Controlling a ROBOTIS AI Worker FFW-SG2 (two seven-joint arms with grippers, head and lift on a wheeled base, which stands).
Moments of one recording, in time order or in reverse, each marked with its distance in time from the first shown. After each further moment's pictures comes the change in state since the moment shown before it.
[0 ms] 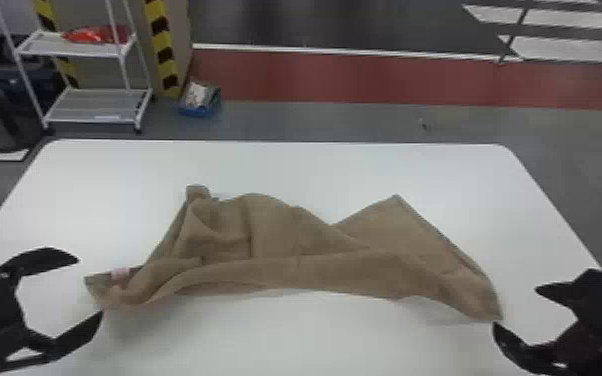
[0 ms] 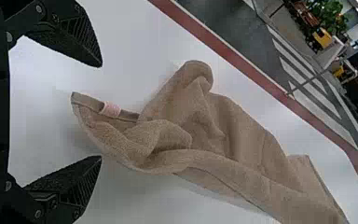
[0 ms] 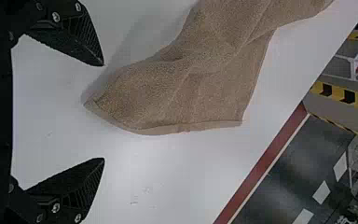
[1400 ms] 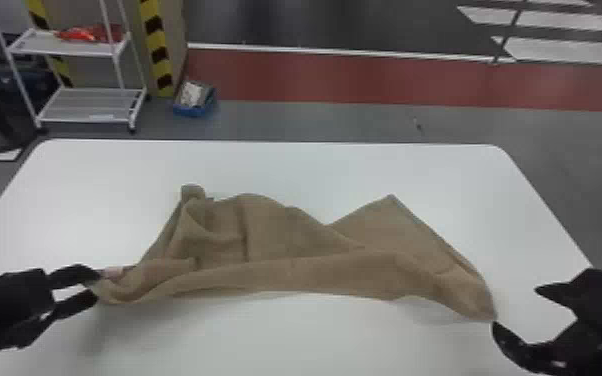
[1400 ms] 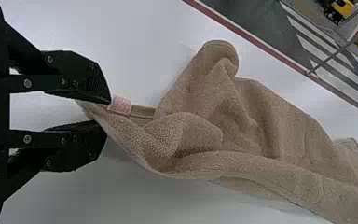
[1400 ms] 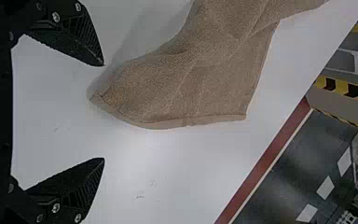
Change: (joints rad) left arm -0.124 0.023 -0.053 0.172 -0.136 -0.061 0.007; right arm -0.003 0.005 -0.014 -0.001 0.000 0.010 0.000
